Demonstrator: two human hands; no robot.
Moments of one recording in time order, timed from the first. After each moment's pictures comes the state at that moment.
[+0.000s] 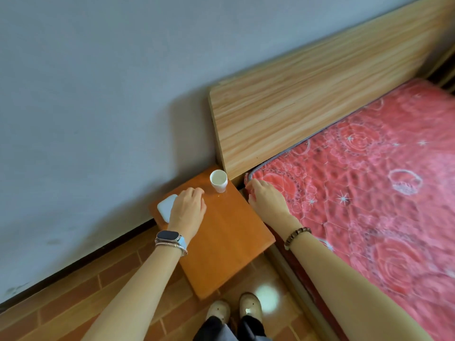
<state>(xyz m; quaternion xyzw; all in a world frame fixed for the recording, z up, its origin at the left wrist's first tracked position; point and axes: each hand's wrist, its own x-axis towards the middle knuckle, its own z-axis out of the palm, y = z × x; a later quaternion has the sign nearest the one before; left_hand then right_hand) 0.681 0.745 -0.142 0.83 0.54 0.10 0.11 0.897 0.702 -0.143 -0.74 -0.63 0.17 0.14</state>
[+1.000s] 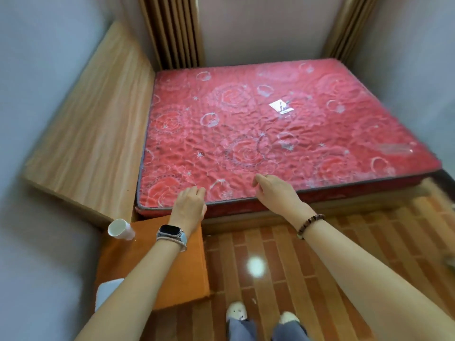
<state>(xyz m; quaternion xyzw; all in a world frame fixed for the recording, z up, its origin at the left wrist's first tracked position) 0.721 0.617 -0.068 0.99 -0.09 0.06 0.05 0.769 0.377 -0.032 -0.97 -0.18 0.06 0.15</state>
